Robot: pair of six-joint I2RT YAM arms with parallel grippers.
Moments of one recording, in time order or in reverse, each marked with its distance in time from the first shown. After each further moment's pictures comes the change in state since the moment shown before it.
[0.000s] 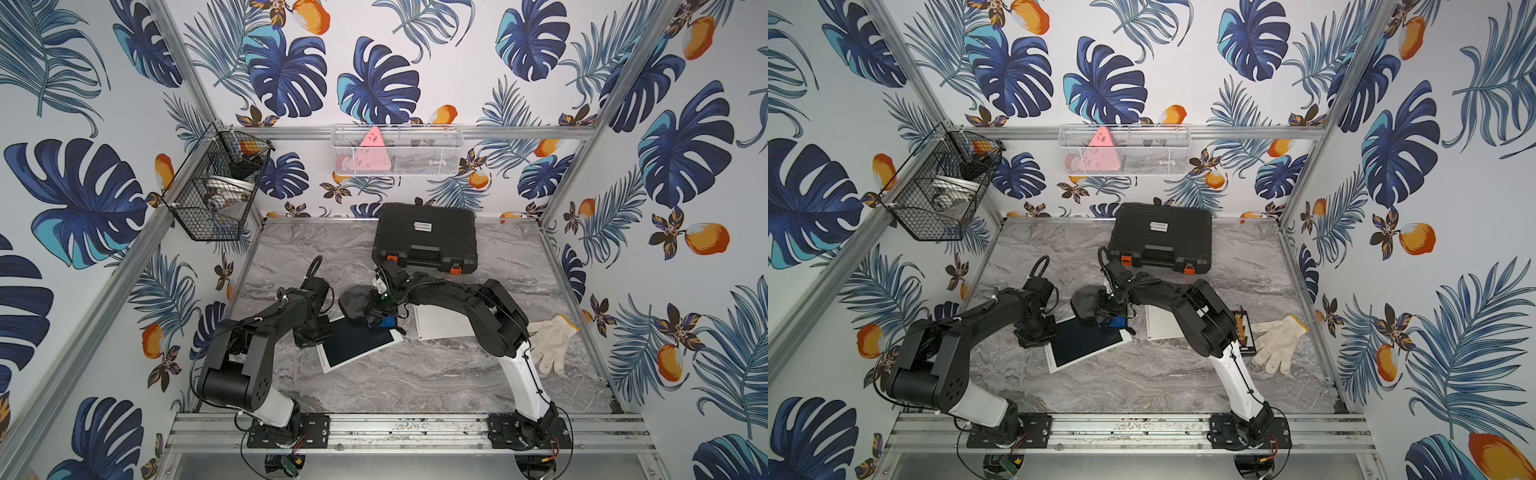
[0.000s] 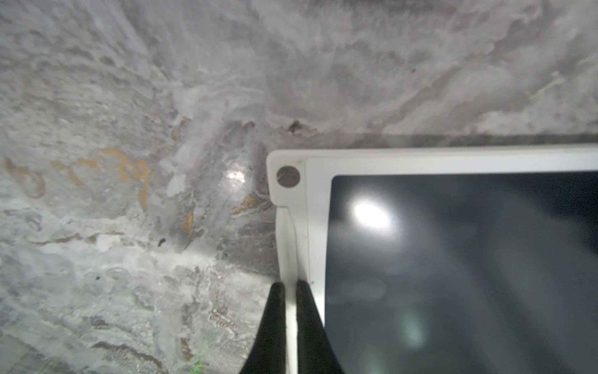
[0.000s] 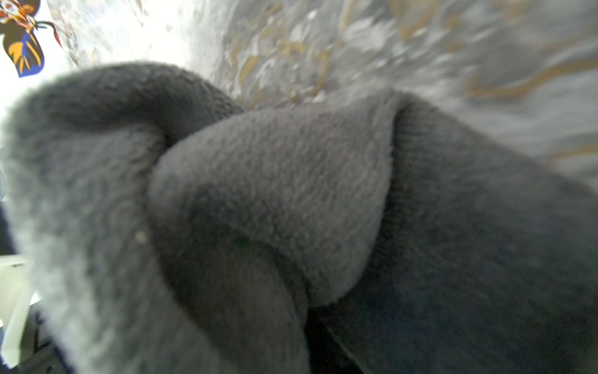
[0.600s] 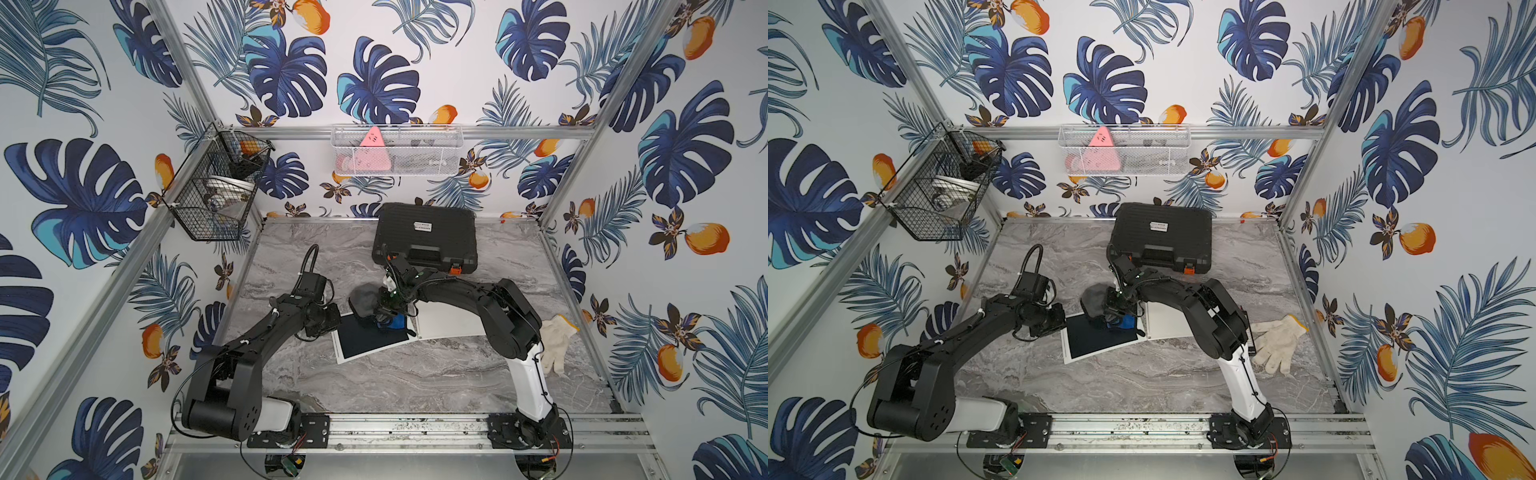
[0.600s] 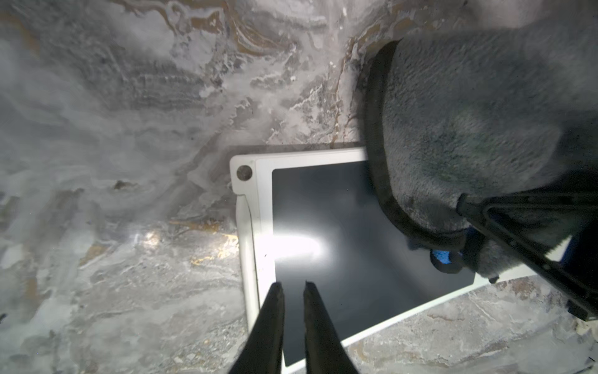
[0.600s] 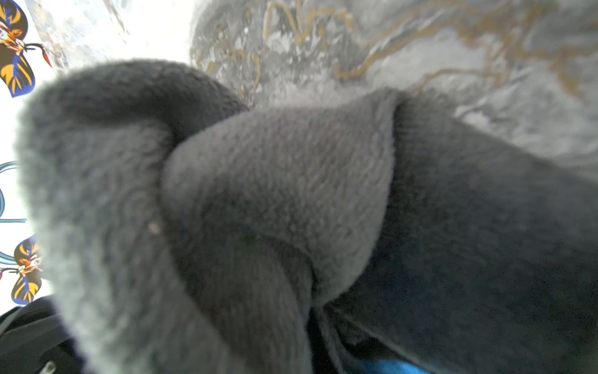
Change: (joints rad) left arm 0.010 -0.183 -0.037 0.204 0.227 0.019; right arm -0.045 -0.102 -0.084 -0.069 0.020 0.004
